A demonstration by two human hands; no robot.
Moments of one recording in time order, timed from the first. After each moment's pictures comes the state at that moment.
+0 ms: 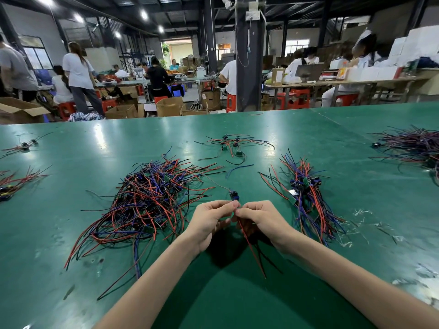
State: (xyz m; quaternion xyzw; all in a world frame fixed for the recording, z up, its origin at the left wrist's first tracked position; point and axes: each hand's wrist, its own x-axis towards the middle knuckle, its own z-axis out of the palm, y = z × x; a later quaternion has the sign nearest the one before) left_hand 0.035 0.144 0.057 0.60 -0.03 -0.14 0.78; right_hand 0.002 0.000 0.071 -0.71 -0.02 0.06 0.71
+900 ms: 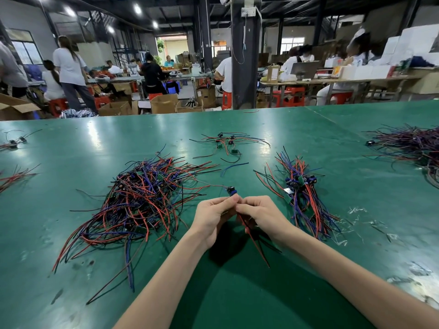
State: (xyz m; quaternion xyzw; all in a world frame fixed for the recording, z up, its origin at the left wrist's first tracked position) left_hand 0.039 0.120 0.060 0.52 -0.03 -0.13 0.84; right_hand 0.013 -0.010 0.069 -0.75 -0.04 0.02 0.66
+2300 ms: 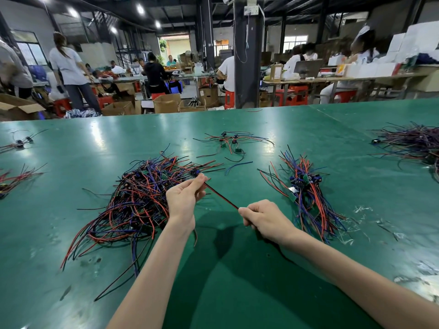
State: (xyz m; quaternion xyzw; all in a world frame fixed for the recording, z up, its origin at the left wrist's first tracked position) left_hand 0.062 0.164 0.082 0.55 0.07 0.10 0.83; right_hand 0.010 -0.009 0.065 -0.88 -0.05 -0.02 0.47
